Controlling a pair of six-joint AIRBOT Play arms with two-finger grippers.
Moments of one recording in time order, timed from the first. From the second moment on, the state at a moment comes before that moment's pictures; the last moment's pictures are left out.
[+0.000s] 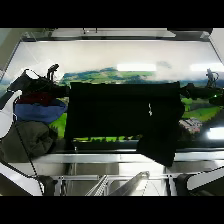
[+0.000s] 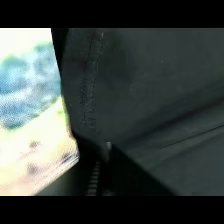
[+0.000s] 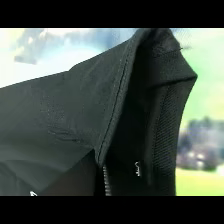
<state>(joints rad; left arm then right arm) 0.10 -1.88 1.49 0.97 -1.07 -1.04 -0.52 -1.85 1.31 -0.46 1.07 0.71</state>
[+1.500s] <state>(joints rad) 0.23 -1.54 0.87 1.00 -1.31 -1.22 -0.67 -1.16 0.73 -0.56 1.28 0.87</state>
